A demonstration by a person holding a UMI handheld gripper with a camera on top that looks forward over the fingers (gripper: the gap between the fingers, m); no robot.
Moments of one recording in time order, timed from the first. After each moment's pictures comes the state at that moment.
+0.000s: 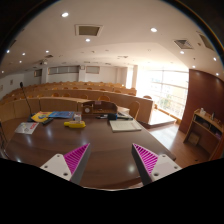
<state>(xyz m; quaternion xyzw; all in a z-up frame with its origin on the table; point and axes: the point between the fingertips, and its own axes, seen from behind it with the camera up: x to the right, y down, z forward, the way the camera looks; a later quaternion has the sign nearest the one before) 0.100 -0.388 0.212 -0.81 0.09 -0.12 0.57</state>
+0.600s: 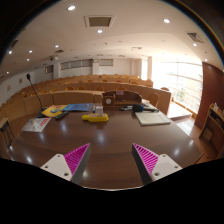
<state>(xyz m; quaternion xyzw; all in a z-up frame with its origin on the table) 0.002 -0.279 0.139 -0.84 0.05 -0.04 0.54</state>
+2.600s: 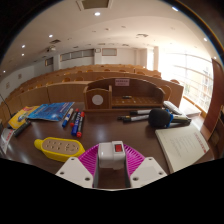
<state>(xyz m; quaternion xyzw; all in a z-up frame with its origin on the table) 0.096 0.130 0.022 -0.87 0.04 -0.02 0.49</state>
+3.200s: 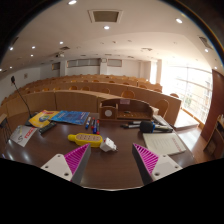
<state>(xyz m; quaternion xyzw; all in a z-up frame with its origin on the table) 0.058 -0.058 0.151 -0.84 0.00 -0.03 0.55</state>
